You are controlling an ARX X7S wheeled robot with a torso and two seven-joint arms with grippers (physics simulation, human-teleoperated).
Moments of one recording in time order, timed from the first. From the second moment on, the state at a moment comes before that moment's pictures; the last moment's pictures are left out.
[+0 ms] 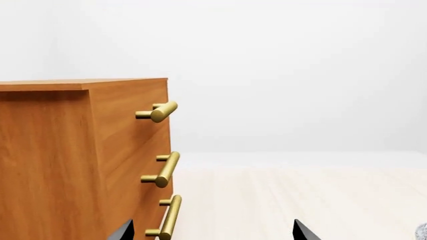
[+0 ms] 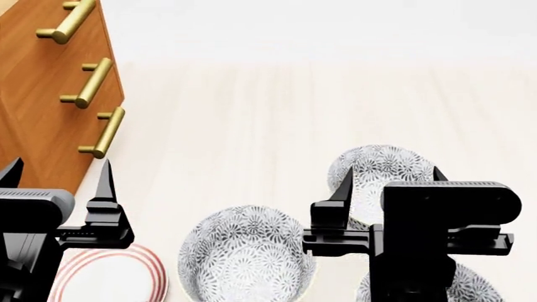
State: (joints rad) left arm -0.34 -0.15 0.11 0.47 -0.18 -0.64 -0.21; right arm 0.41 0.18 -0.07 -0.56 0.16 0.92 0.20
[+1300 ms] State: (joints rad) left arm -0.34 -0.18 0.16 0.42 -0.21 -0.60 -0.25; right arm 0.96 0.42 0.14 0.04 0.77 1.45 0.51
